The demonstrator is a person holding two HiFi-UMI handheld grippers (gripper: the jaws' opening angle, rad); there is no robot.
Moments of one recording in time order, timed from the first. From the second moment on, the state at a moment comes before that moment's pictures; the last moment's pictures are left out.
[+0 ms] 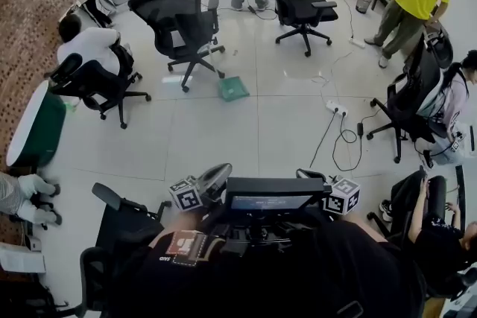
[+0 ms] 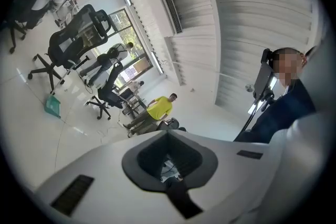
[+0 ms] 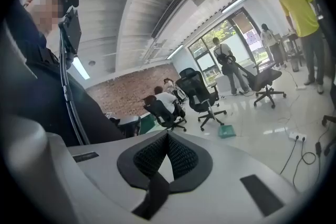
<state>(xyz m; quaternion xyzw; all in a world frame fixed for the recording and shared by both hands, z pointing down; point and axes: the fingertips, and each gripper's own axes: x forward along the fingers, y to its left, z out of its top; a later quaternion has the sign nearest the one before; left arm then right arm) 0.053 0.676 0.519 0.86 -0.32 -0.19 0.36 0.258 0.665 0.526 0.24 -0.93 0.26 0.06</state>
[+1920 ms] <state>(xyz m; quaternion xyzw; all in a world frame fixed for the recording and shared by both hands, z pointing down) -0.284 -0.051 0.510 0.83 -0.39 -0.25 0.33 -0.054 -0.102 0.503 0.20 -0.95 0.22 0.07</state>
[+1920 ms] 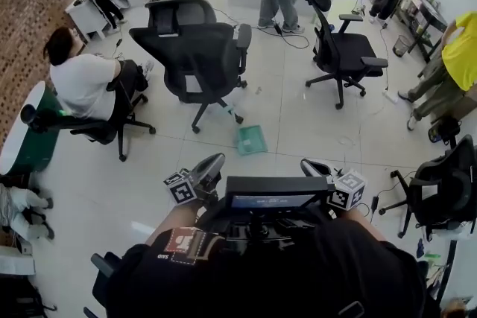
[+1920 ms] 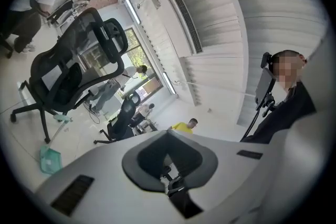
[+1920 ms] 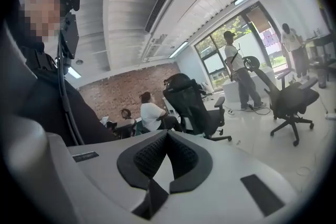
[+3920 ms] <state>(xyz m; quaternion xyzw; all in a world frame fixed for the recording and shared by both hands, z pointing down) -0.518 -0.597 0.940 0.69 -0.40 0.00 0.60 -0.176 -0.617 0.667 0.24 -0.91 0.25 0.21</state>
